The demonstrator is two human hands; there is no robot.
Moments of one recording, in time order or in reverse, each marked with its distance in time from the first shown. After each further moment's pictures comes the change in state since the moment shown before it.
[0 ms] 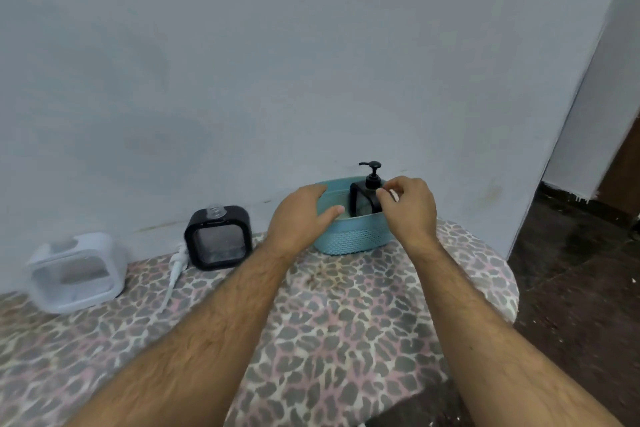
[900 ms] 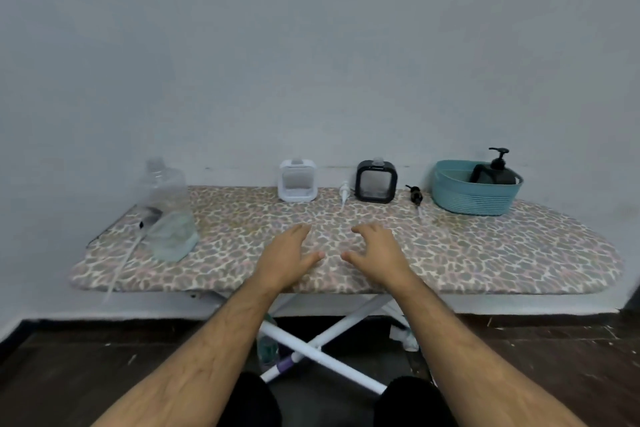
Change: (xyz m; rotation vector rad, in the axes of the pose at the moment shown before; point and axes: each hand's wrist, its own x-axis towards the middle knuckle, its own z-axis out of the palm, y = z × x) left_hand -0.344 -0.115 -0.154 0.185 -0.005 -0.382; right_hand -0.307 -0.164 0.037 -0.089 -0.715 -0.418
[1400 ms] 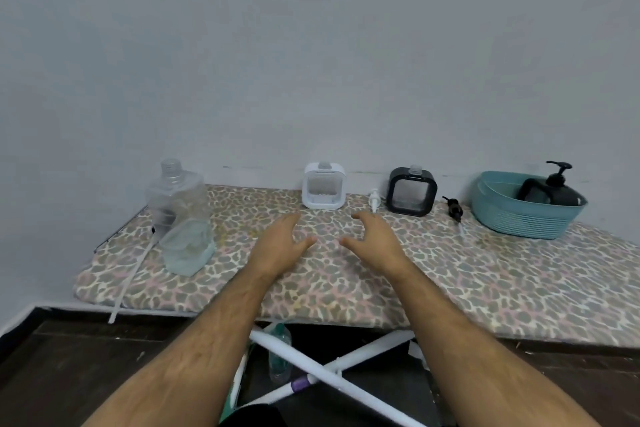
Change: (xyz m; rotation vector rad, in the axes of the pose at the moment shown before) left_hand 0.056 -0.064 -0.027 -0.113 0.068 -0.189; right_hand 0.087 -0.047 0.029 0.139 -0.037 0.038
